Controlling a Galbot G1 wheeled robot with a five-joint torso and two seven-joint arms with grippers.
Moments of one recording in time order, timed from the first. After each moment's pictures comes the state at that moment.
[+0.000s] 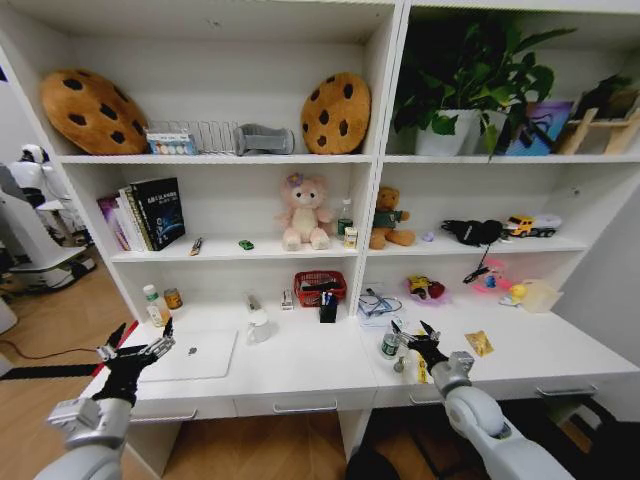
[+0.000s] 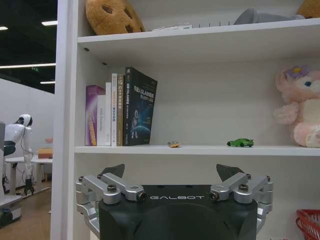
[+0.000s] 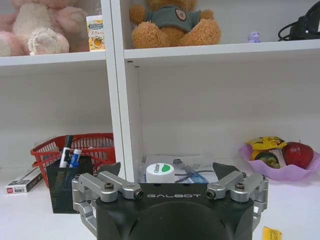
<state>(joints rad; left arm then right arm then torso) 1.79 -0.99 -0.86 -2.28 -0.61 -0.04 -0.33 -1.26 0.90 0.39 1.76 0.70 -0.03 0.16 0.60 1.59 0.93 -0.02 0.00</state>
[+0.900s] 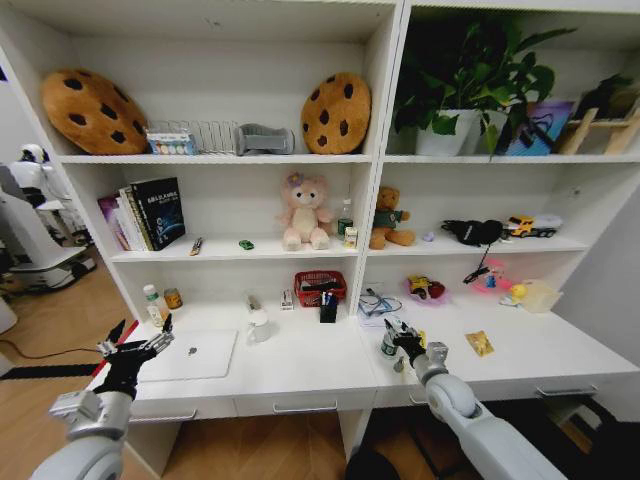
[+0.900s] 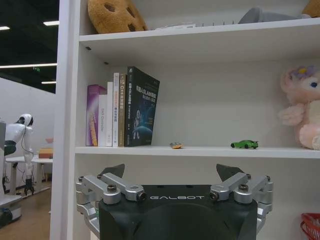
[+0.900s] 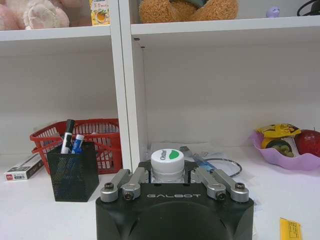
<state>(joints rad) 1.75 -0.97 -0.86 -2.25 -0.63 -0.04 -0.33 -1.15 0.91 0.27 1.69 0.71 -0.06 0.20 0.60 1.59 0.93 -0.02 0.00</state>
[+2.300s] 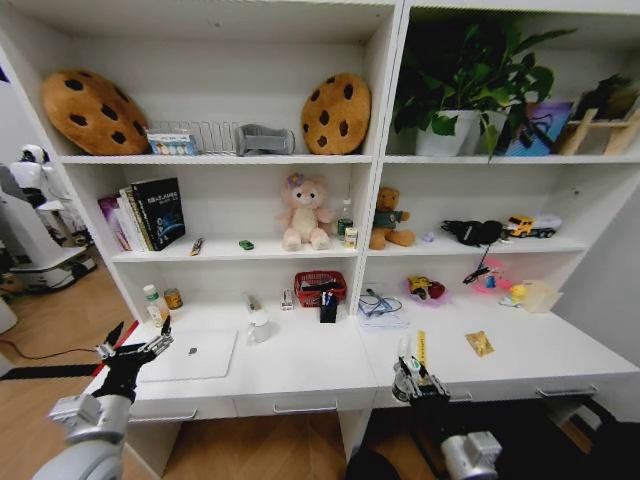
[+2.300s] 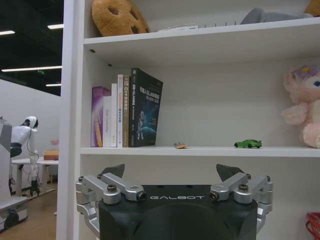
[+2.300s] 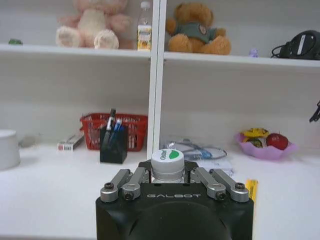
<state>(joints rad) 1.77 -0.99 -0.86 -2.26 -0.60 -0.05 -0.33 -1.92 1.05 0.47 2.13 0.31 0.16 0.28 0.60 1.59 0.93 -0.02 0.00</state>
